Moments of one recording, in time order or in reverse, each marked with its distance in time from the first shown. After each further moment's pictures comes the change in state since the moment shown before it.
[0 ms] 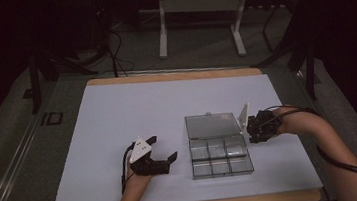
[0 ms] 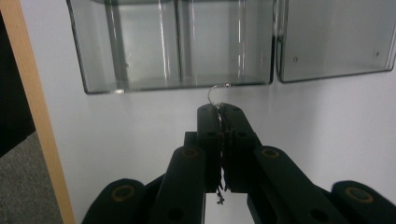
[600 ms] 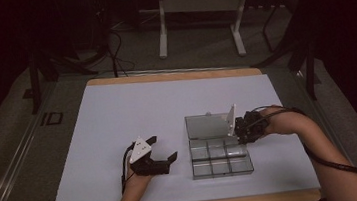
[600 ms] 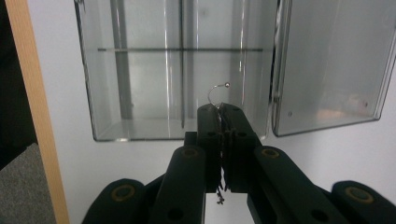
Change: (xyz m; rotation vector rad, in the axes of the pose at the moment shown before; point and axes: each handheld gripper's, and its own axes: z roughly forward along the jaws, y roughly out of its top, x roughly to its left) left arm 0.000 0.000 0.000 -0.001 -0.001 0.002; right arm 0.001 0.034 0.000 -0.016 0.004 -0.045
